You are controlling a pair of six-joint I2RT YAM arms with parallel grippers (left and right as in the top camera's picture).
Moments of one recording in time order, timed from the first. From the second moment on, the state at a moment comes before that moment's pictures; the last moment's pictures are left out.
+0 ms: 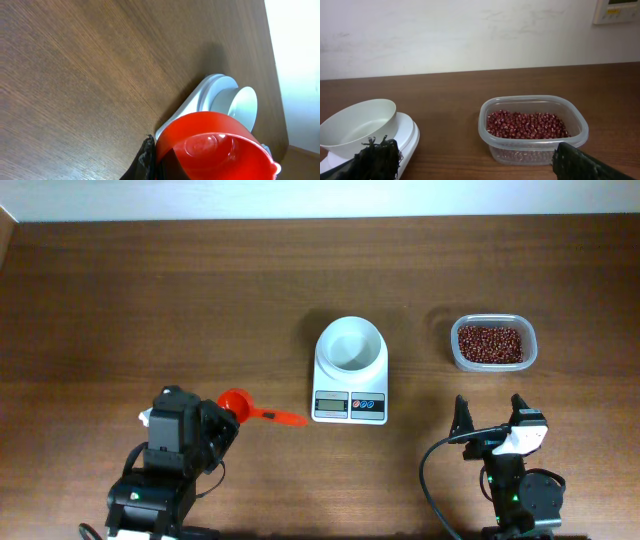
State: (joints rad) left arm -0.13 0.74 0.68 -0.81 0.09 -1.12; right arm 0.06 0.01 0.01 -0.08 0.00 0.10
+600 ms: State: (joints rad) left arm -0.21 1.09 1.11 -1.15 0.05 -1.12; right arm 0.06 0.01 0.01 -0.08 0.00 0.10
